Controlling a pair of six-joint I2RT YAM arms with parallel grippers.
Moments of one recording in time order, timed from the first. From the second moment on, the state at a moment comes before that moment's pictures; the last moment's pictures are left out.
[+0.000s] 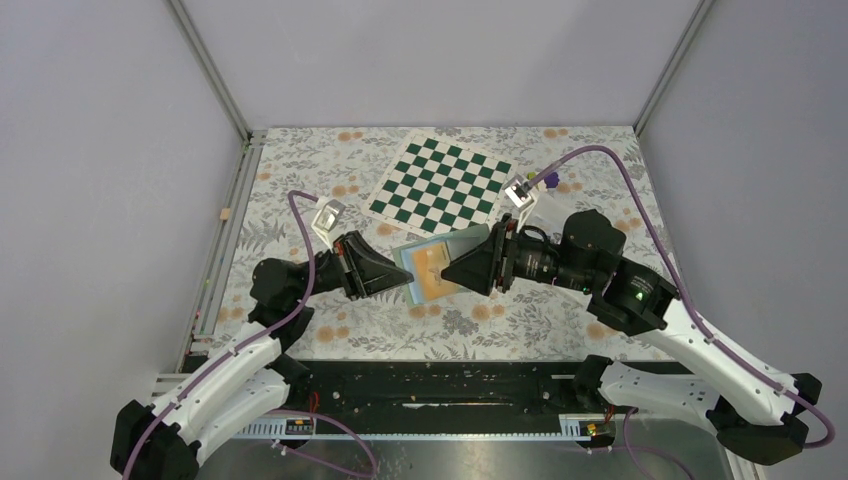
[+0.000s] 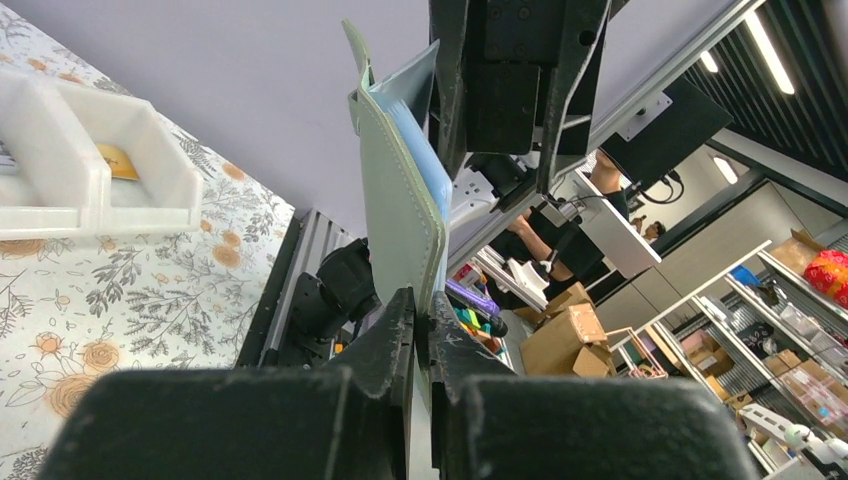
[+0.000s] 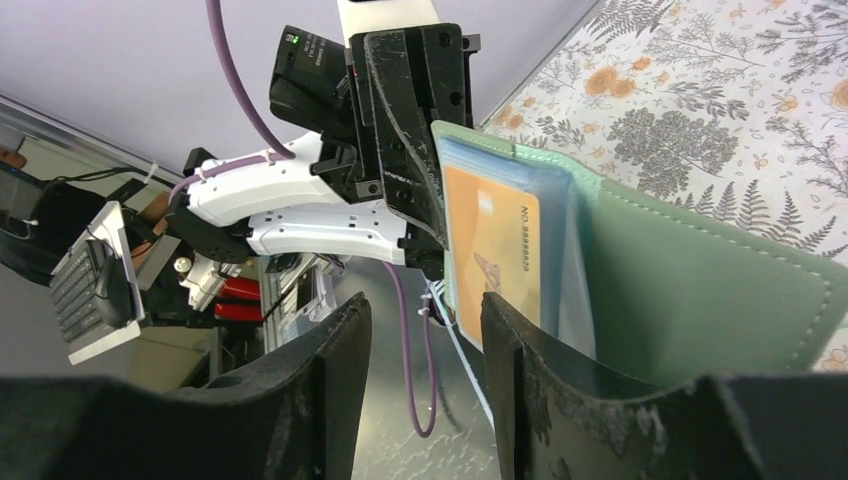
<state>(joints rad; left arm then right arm) -0.54 0.75 0.45 0.75 0.83 -1.13 0.93 0.89 1.12 -0.35 -0.31 0.71</state>
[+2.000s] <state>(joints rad) -0.54 0.74 0.48 0.78 0.94 -1.11 0.77 0.90 0.84 0.12 -0.72 0.93</state>
